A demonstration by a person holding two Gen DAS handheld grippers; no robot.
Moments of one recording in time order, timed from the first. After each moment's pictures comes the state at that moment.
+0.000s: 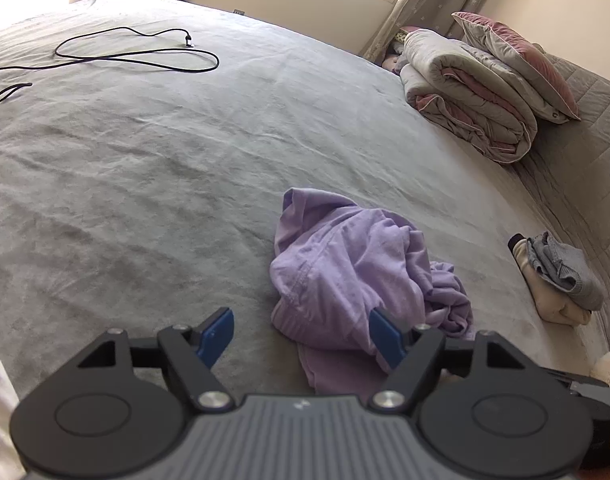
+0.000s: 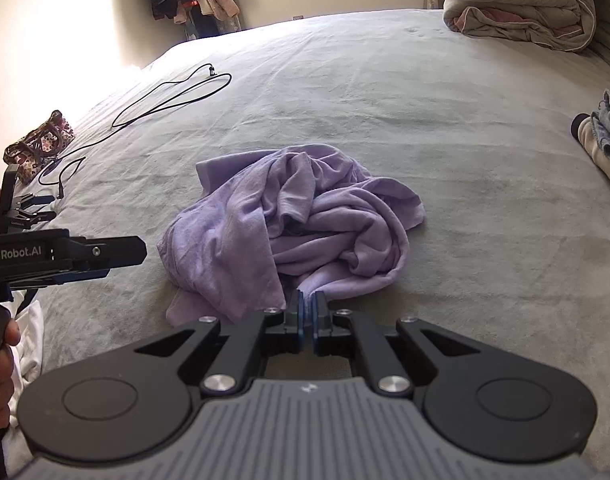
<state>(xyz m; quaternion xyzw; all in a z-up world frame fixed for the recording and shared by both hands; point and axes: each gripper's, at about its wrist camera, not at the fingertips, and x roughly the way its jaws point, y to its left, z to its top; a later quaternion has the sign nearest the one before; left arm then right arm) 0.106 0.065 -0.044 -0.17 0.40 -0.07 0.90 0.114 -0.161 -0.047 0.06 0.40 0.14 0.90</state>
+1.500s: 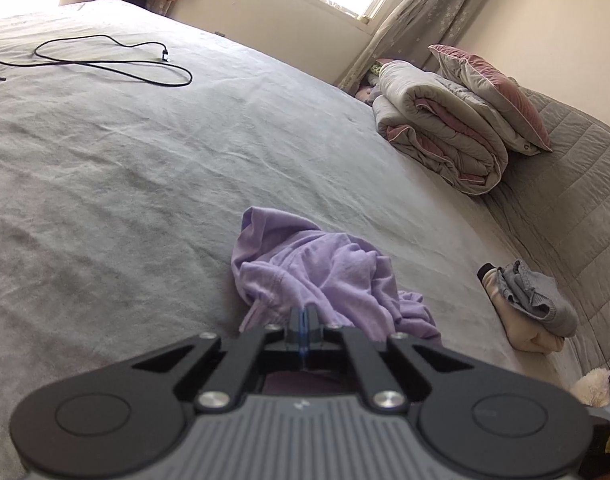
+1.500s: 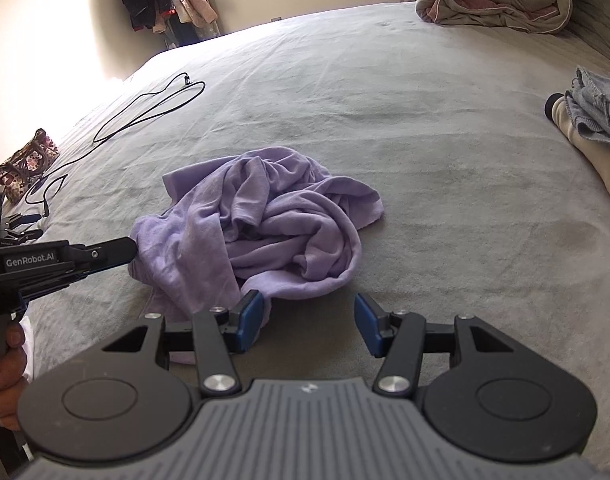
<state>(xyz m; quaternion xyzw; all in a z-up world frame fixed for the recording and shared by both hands) 0.109 0.052 -0.053 -0.21 0.33 -0.13 0.91 0.118 -0.190 -0.052 0.09 0.40 0.12 0.90</state>
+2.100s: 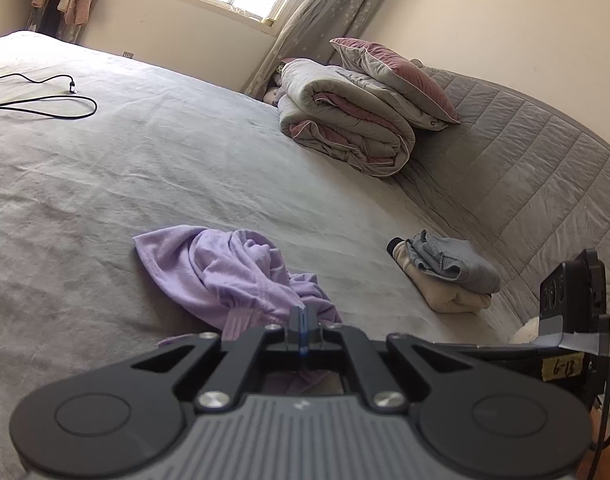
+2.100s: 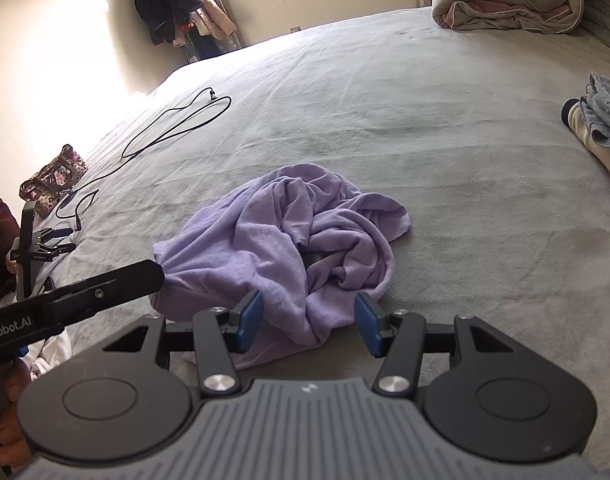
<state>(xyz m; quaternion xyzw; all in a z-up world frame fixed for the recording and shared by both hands) 0.080 0.029 -0.030 -0.17 0.31 -0.23 0.91 0.113 -0.184 -0.037 0.11 0.40 0.16 0.90</state>
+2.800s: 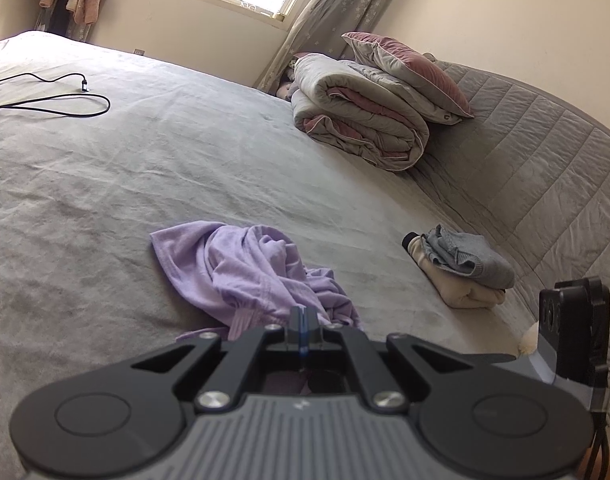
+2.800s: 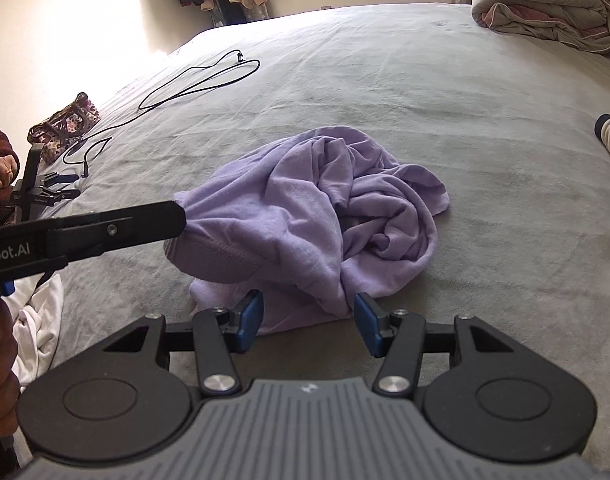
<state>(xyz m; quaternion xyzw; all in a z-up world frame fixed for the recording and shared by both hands) 0.080 0.034 -0.028 -0.16 0.31 -0.22 0.91 0.106 -0.156 -0.051 0.05 0.41 0.19 0.89</state>
